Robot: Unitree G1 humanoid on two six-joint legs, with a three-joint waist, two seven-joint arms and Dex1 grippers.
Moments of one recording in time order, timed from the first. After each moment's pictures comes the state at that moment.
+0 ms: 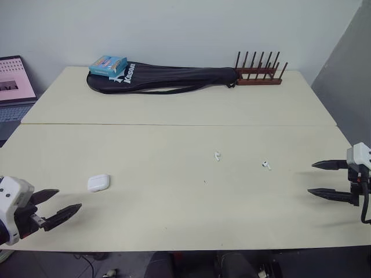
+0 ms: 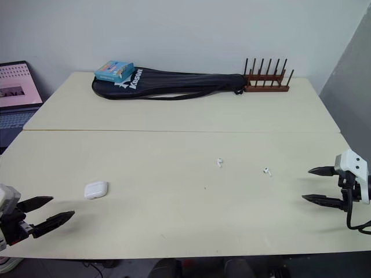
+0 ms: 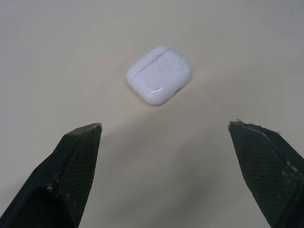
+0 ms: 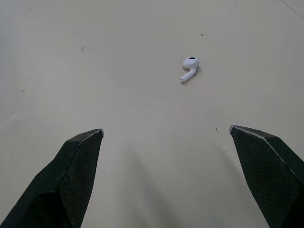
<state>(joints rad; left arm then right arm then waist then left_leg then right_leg) 0.44 0.89 0.74 -0.18 -0.49 0.50 -1.04 -0.07 -1.11 -0.29 0.12 0.39 0.23 1.39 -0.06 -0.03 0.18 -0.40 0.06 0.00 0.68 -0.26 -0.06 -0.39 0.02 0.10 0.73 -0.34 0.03</state>
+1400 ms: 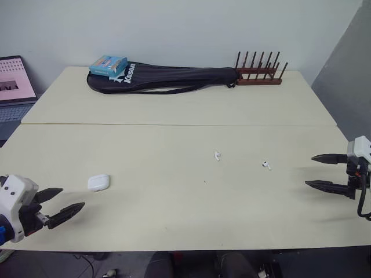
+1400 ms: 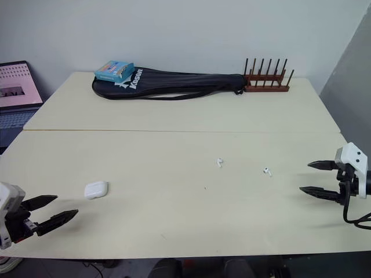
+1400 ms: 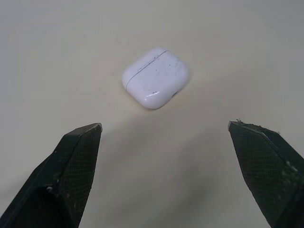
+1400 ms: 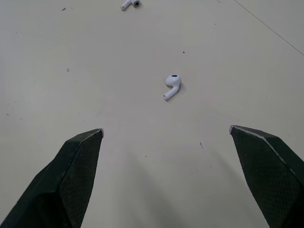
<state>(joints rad) 0.40 0.89 0.71 -0.16 -0.50 0.49 -1.04 -0.11 -1.09 -0.29 0.13 0.42 0.27 1.35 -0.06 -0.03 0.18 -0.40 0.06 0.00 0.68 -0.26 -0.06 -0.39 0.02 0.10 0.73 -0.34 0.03</state>
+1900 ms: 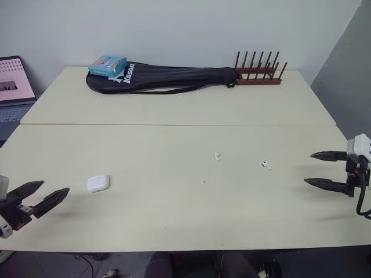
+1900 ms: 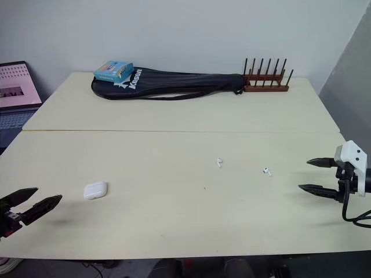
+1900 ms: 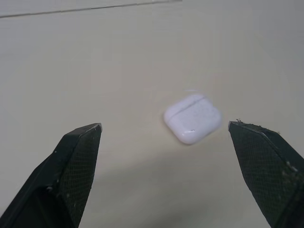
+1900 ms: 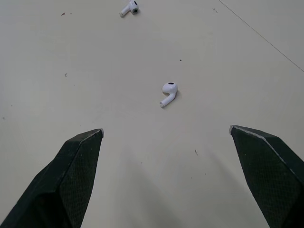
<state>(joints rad) 0.35 0.77 0.83 -0.12 -0.60 0.58 -0.91 -0.14 -1.08 -0.29 0.13 0.41 0.25 1.35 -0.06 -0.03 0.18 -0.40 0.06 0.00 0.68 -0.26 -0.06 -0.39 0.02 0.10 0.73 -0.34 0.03</state>
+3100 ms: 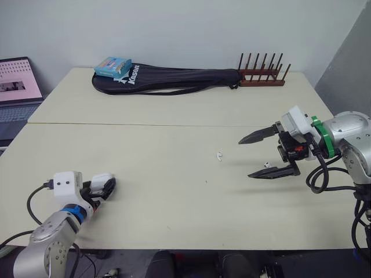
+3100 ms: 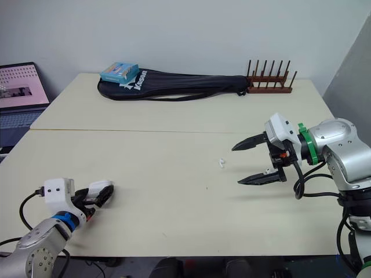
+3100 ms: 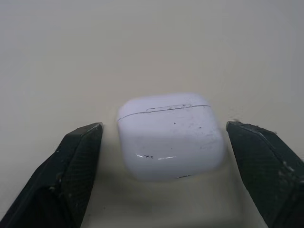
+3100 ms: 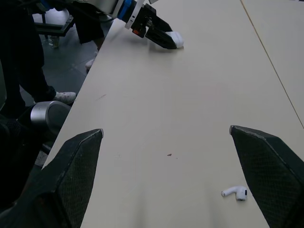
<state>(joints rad) 0.14 0.44 0.48 -0.31 -0.49 0.73 -0.29 -0.67 -0.88 0.10 -0.12 0.52 0.43 1.50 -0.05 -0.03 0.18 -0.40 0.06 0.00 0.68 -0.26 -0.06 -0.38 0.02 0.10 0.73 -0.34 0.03</state>
